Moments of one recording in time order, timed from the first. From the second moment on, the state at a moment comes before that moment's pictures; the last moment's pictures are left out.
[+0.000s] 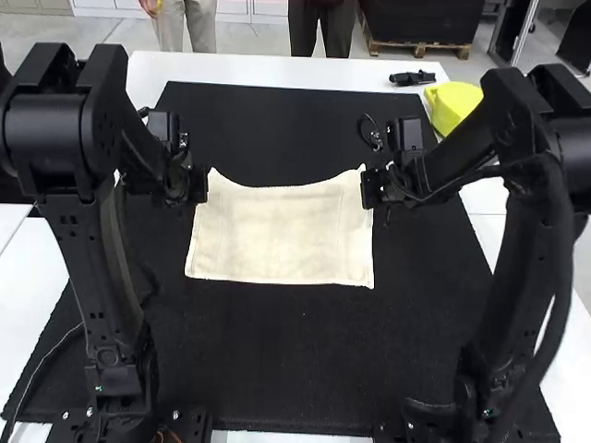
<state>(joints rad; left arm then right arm) 0.11 1.69 0.73 0.23 0.18 -0.04 0.28 1.76 0.80 0.32 -0.02 -0.08</state>
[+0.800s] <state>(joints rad) 0.16 1.54 0.59 0.22 0.21 0.00 0.28 1.57 0.66 0.30 -0.05 -0.09</state>
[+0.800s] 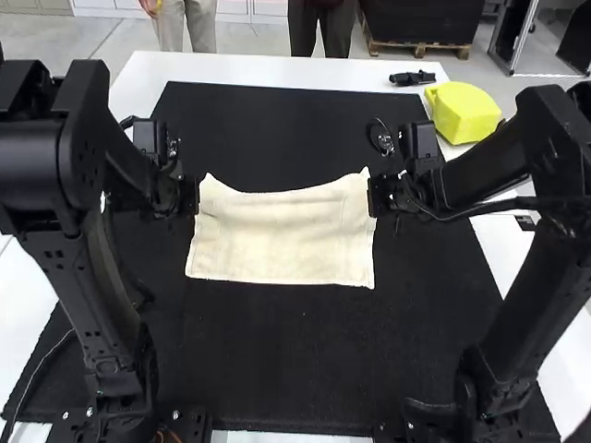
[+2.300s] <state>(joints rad) 0.18 1.39 0.47 0.34 0.23 0.08 0.29 1.44 0.51 0.29 -0.08 -0.09</state>
